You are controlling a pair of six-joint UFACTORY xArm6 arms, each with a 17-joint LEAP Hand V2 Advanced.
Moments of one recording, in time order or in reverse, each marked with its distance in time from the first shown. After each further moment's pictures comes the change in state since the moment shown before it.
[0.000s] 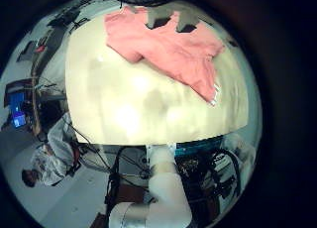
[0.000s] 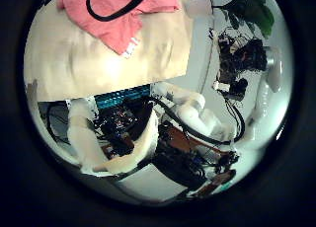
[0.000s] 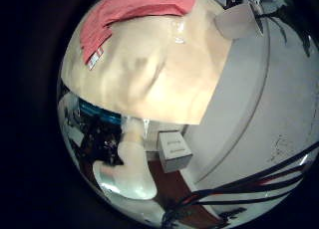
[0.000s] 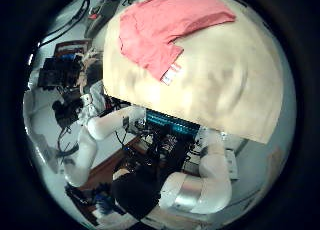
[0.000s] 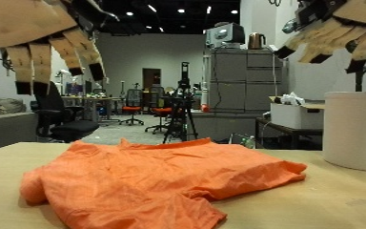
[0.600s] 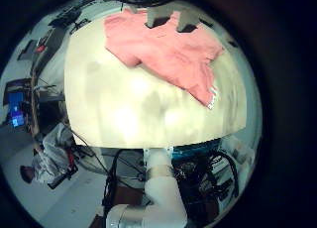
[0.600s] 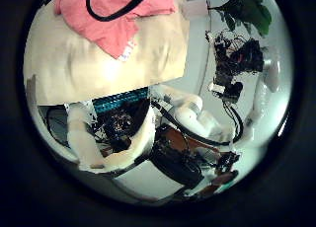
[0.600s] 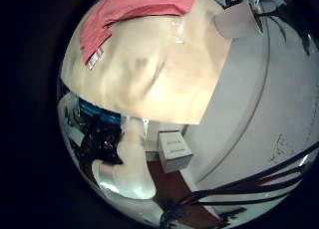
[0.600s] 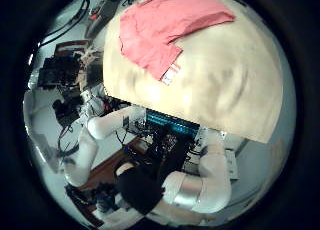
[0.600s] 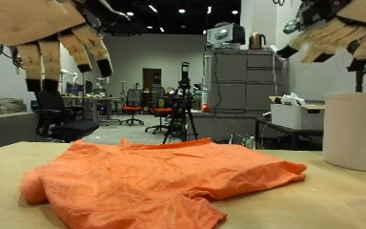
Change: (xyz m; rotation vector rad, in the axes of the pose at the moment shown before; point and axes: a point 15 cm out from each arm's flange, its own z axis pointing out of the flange) left arm 0.010 0.005 0.003 -0.014 0.006 0.019; right arm 0.003 -0.005 0.006 -0.017 -0.002 0.006
